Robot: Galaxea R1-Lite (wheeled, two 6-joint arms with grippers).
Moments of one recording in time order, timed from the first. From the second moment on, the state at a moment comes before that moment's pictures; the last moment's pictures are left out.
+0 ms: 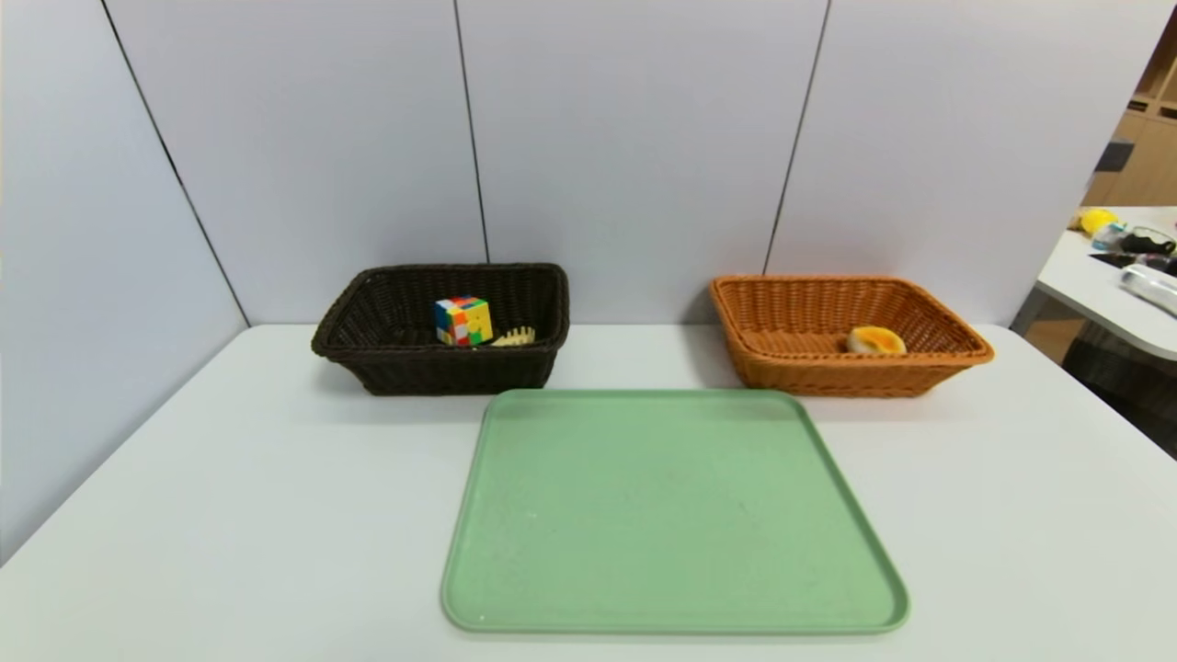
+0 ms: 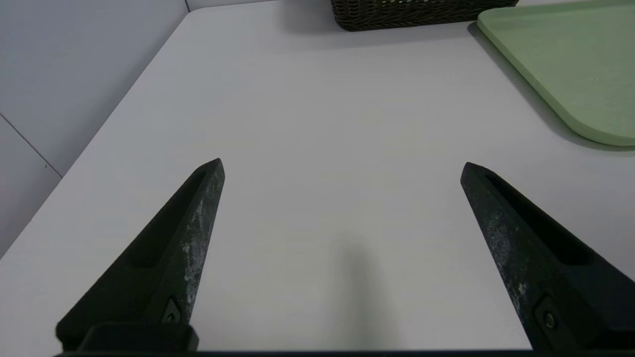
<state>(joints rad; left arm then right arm) 0.00 0.00 -0.02 0.03 -0.01 0.05 0.00 0.00 0.00 0.00 0.05 -0.13</state>
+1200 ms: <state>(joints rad) 0.00 0.00 -0.01 0.03 -0.01 0.02 0.00 0.00 0.00 0.00 0.05 -0.10</state>
